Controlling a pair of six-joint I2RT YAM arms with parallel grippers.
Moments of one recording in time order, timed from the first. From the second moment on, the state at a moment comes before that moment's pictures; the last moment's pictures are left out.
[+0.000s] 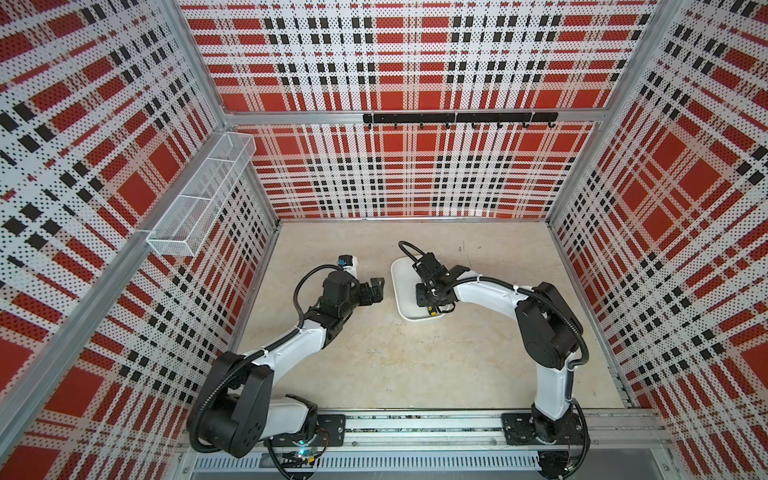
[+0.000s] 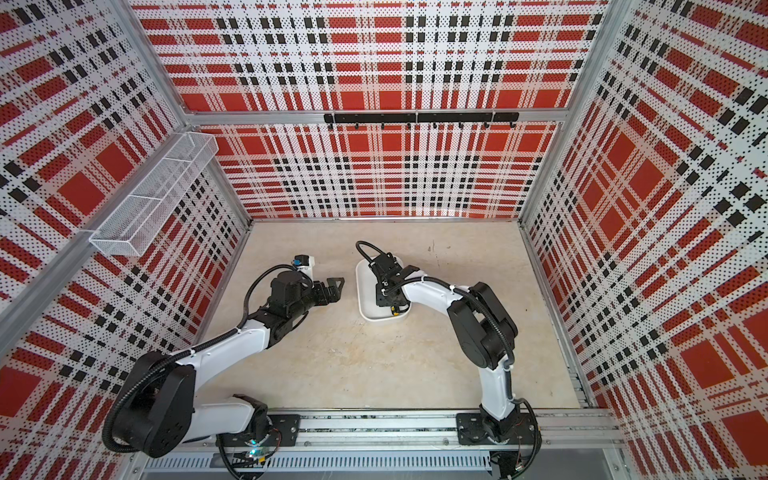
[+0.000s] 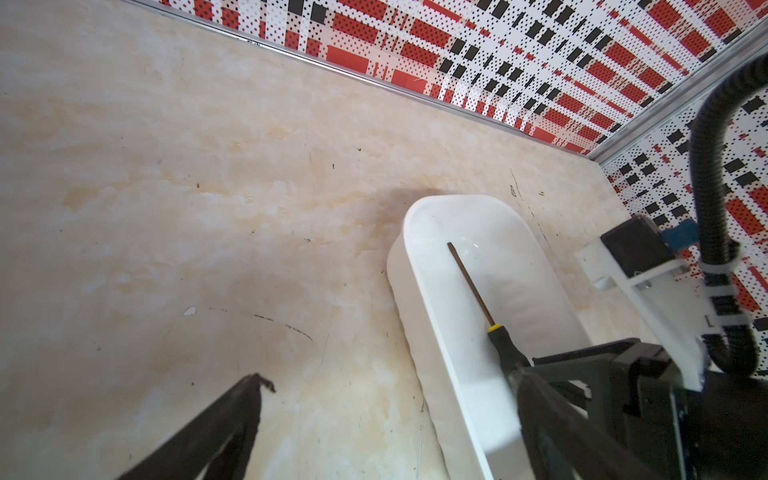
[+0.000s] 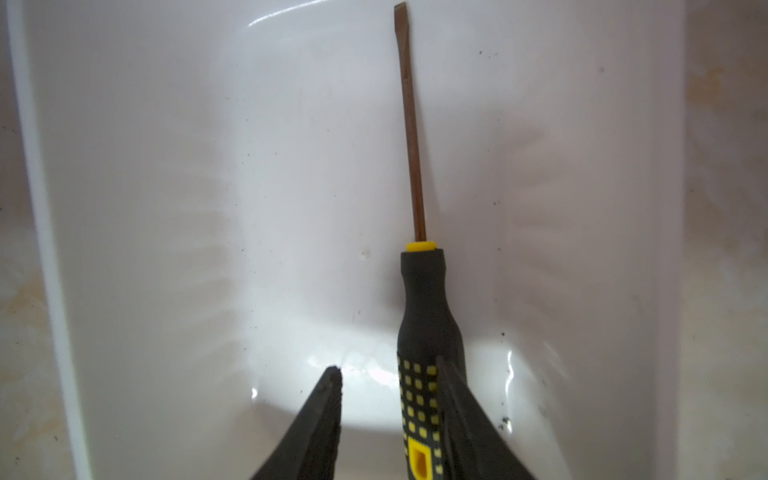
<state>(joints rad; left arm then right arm) -0.36 1.32 0.61 0.23 0.07 -0.42 0.71 1.95 1.40 -0.57 0.11 0.67</state>
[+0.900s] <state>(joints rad) -0.32 1.29 0.64 0.23 0.01 -0.36 0.44 1.24 0.96 -0.36 0.17 0.34</state>
